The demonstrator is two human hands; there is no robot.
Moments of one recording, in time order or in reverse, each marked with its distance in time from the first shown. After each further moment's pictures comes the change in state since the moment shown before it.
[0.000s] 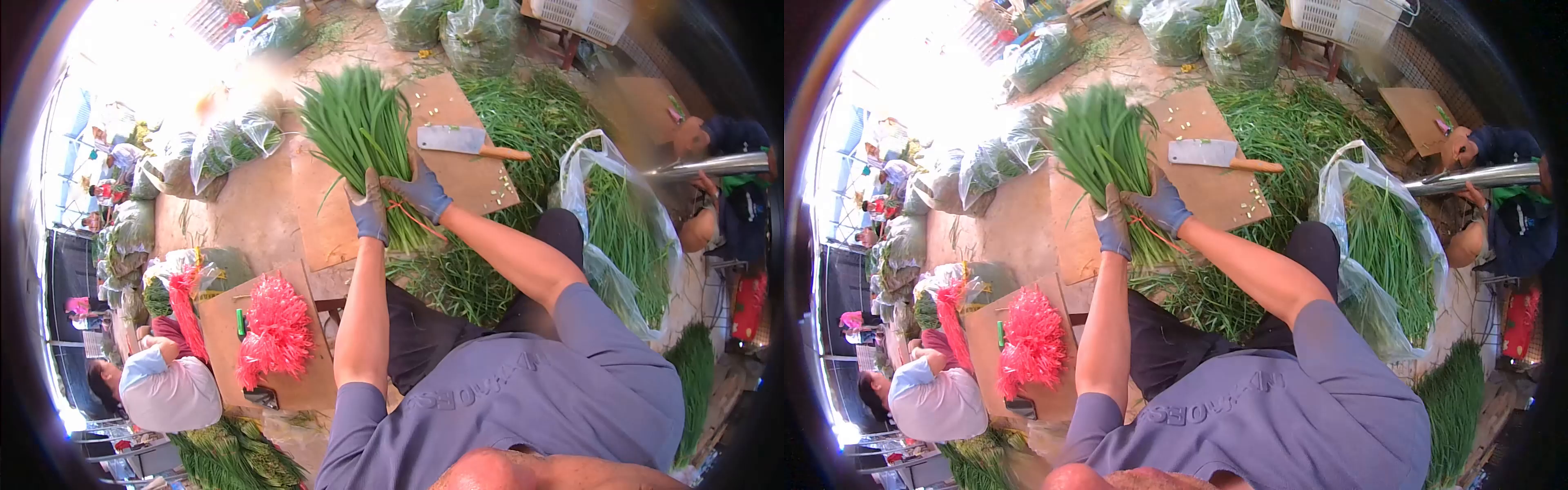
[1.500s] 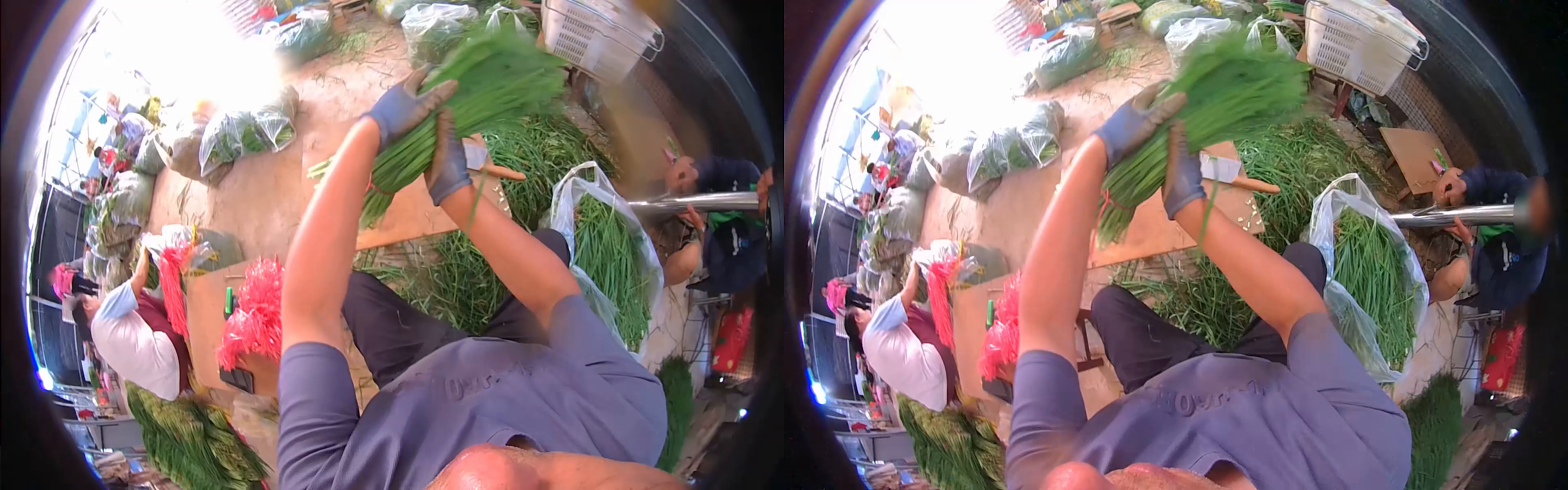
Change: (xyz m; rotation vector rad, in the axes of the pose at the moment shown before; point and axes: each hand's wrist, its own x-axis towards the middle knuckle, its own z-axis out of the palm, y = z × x) left_hand 0.043 0.223 0.100 0.826 -0.686 0.345; right_hand 0.030 -0.104 -0.008 1.005 0.206 0.154
